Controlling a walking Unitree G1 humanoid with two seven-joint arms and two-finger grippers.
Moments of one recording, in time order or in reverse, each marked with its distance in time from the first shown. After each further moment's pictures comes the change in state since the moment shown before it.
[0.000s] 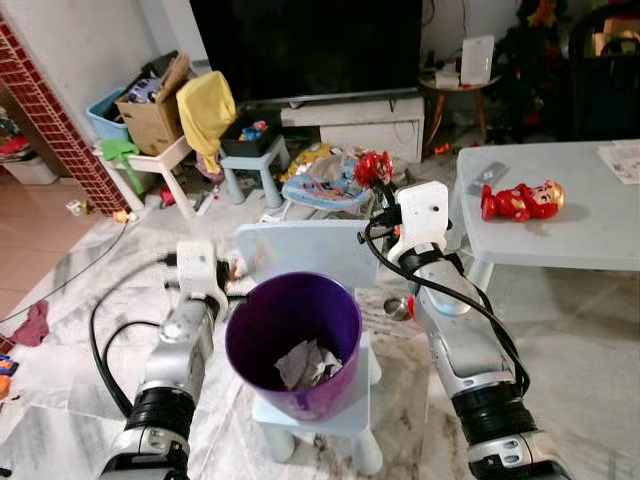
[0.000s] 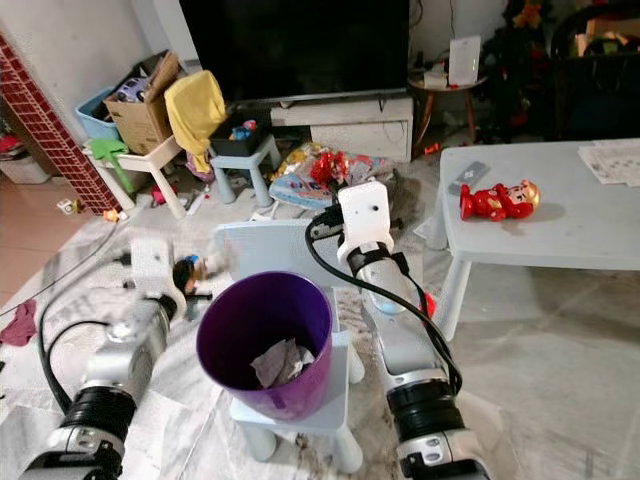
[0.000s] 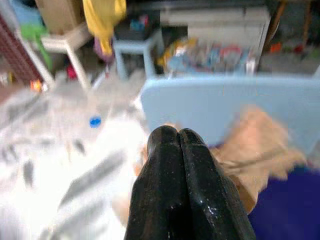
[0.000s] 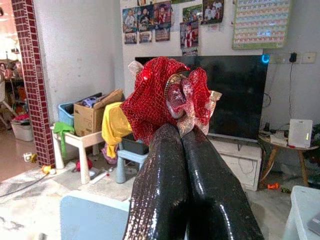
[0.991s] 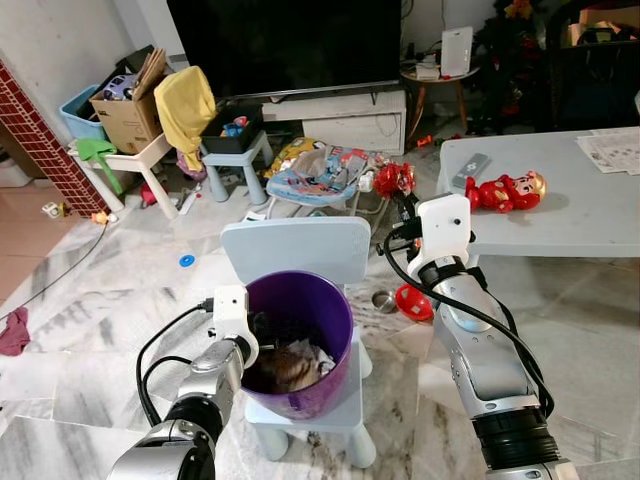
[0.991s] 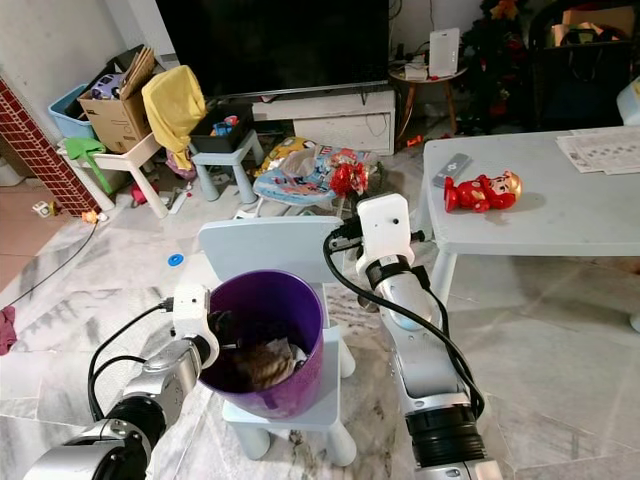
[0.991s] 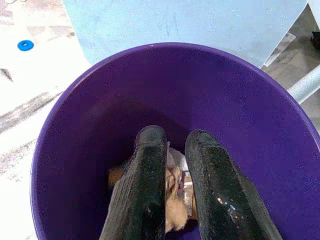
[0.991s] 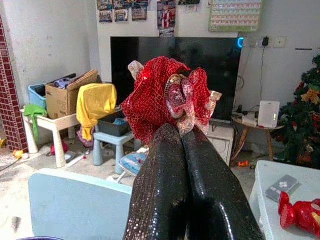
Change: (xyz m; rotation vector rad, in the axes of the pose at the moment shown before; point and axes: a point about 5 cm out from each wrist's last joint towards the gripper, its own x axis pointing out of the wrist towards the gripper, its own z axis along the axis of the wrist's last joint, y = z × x) left arm -0.002 -0.032 -0.061 -0.133 0.214 -0.125; right arm -0.021 -0.015 -0.002 -0.034 0.043 -0.040
